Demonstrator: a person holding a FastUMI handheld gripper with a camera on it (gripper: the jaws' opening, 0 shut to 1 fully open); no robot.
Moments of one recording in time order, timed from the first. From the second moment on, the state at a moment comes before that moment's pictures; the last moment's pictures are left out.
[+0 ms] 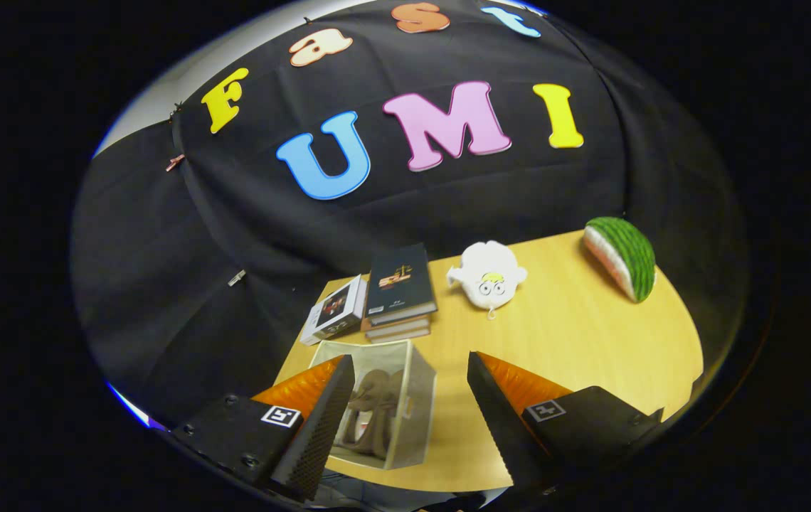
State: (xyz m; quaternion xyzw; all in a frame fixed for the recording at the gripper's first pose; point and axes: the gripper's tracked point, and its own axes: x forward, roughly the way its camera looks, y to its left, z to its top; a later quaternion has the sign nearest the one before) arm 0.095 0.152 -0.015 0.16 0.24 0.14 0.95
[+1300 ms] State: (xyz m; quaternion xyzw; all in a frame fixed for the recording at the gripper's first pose) arm 0.120 -0.079 0.007 0.00 -0.03 0.11 0.99
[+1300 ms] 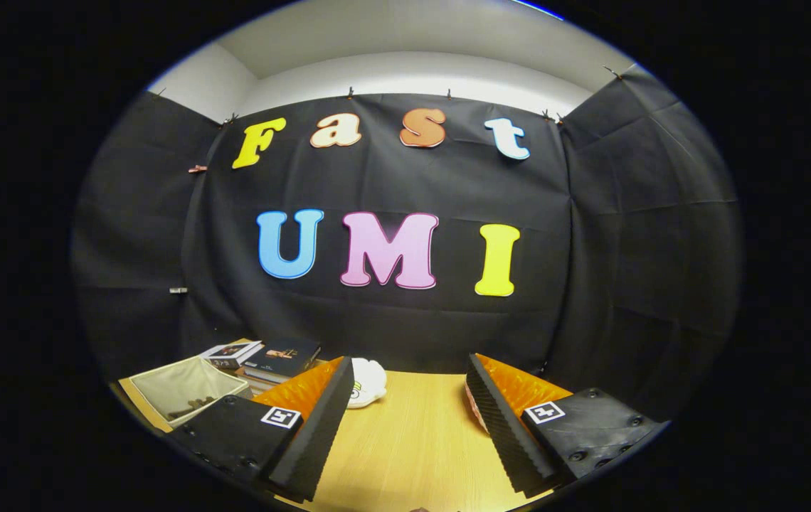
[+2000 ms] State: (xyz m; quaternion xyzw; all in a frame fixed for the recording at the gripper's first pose) arm 0.123 -0.085 -0.025 -0.03 0.00 0.14 0.99
